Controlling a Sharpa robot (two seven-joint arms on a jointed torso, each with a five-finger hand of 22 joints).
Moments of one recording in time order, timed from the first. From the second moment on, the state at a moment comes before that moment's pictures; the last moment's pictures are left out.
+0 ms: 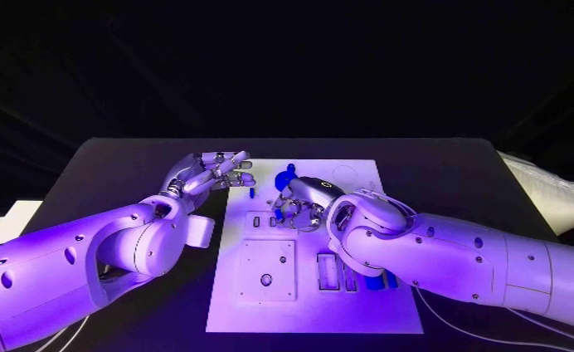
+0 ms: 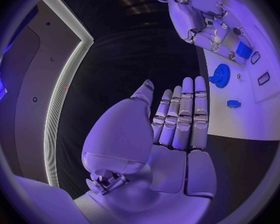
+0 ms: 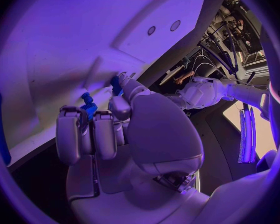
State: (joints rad) left arm 1.13 -0.92 0.01 1.66 -0.04 -0.39 0.42; left_hand 1.39 0.02 0.06 0.15 0.10 0.98 0.21 0.08 0.07 1.06 0.15 0.08 0.07 1.14 0.11 0.18 0.24 0.18 0.98 0.21 0.33 0.15; right arm 1.10 -0.62 -0.01 1.56 -1.47 -0.34 -0.31; right_hand 1.42 -0.02 0.28 0.07 0.16 1.10 0.11 0.10 0.09 1.34 0.03 1.05 1.12 1.46 -0.04 1.47 1.31 0.07 1.41 0.08 1.48 1.31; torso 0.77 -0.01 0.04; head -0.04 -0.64
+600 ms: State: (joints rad) left arm 1.13 -0.92 0.01 1.66 -0.04 -0.39 0.42; left_hand 1.39 0.02 0.06 0.15 0.10 0.98 0.21 0.08 0.07 1.06 0.15 0.08 0.07 1.14 0.11 0.18 0.24 0.18 0.98 0.21 0.33 0.15; right arm 1.10 -0.62 0.00 1.57 -1.53 -0.32 -0.31; right_hand 1.41 -0.03 0.28 0.07 0.16 1.10 0.11 0.10 0.09 1.34 0.03 1.06 1.12 1.46 -0.04 1.47 1.31 0.07 1.41 0.08 1.48 1.31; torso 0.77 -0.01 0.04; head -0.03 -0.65
